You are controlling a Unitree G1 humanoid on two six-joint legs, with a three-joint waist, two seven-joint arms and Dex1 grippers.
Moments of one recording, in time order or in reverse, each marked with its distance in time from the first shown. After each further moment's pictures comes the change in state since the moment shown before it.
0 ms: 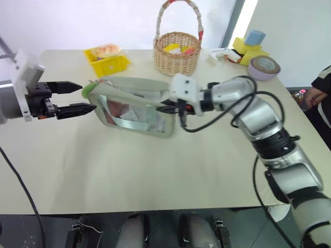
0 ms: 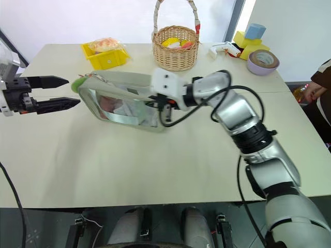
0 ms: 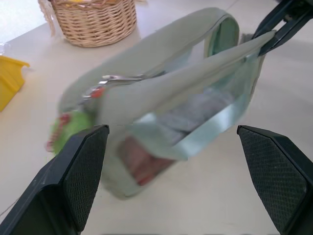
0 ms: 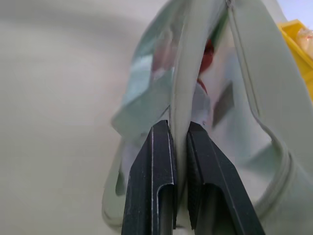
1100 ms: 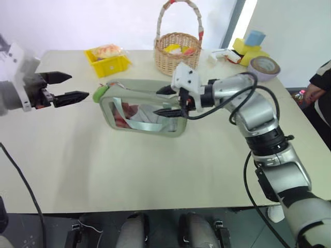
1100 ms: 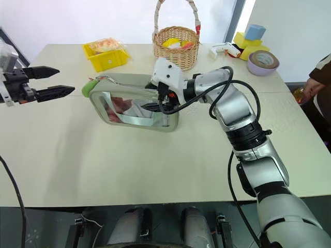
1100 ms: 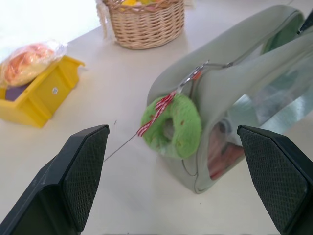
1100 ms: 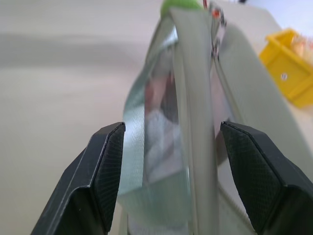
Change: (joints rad) left arm -0.085 -0.044 -0.069 0.208 0.121 -0.165 0.057; right arm -0.019 0.133 -0.063 -0.014 -0.014 0.181 -0.028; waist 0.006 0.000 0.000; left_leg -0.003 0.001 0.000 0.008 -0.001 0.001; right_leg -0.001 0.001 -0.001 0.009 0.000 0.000
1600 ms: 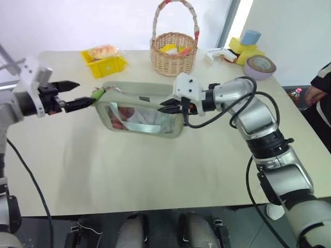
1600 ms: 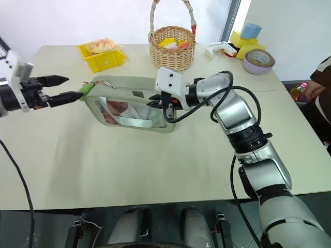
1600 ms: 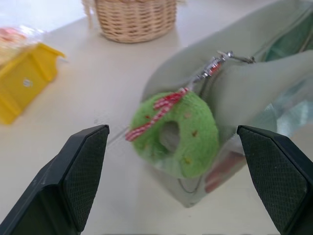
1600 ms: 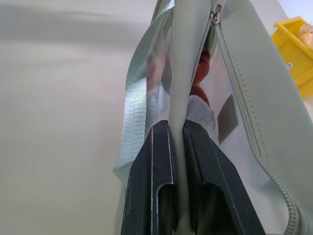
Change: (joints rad) left arm 0.041 -0.093 -0.020 0.014 0.028 -0.023 0.010; right arm 0.022 -0.012 0.008 -0.005 -0.038 -0.086 0.059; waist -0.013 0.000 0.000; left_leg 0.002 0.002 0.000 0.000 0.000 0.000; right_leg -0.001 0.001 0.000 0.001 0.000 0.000
